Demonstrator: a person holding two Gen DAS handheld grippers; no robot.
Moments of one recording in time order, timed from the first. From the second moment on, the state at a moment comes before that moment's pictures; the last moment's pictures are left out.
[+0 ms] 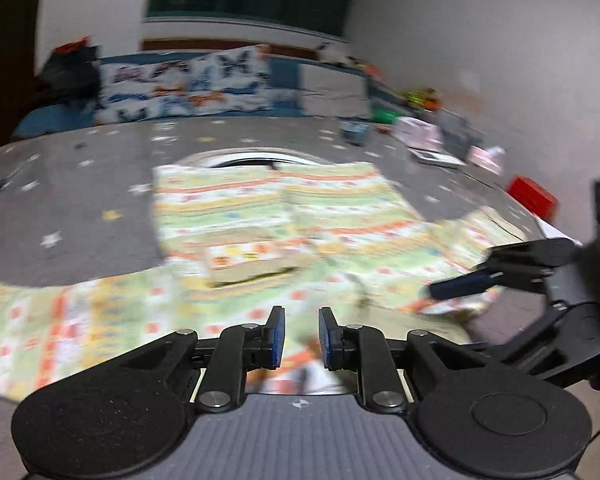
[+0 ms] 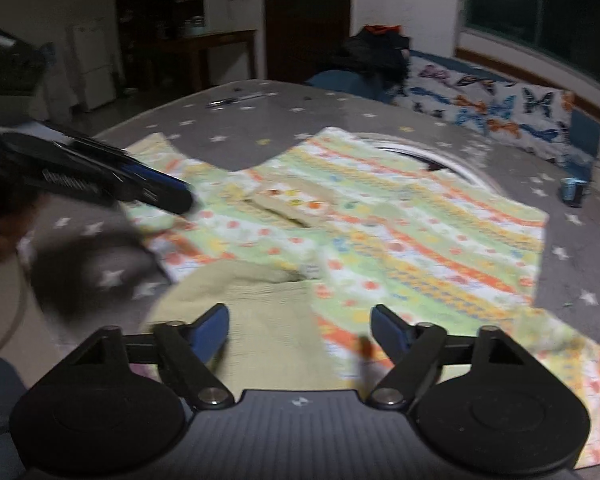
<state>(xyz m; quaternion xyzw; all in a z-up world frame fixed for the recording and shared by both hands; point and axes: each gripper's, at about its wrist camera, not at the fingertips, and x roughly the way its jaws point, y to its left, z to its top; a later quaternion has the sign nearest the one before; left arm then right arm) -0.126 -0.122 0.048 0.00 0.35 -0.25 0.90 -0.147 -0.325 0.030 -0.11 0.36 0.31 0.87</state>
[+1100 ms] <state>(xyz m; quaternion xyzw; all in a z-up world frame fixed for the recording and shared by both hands) -0.143 -0.161 0.034 0.06 0.35 -0.38 0.86 -0.153 -0.364 0.049 -0.01 0.35 0.29 0.89</state>
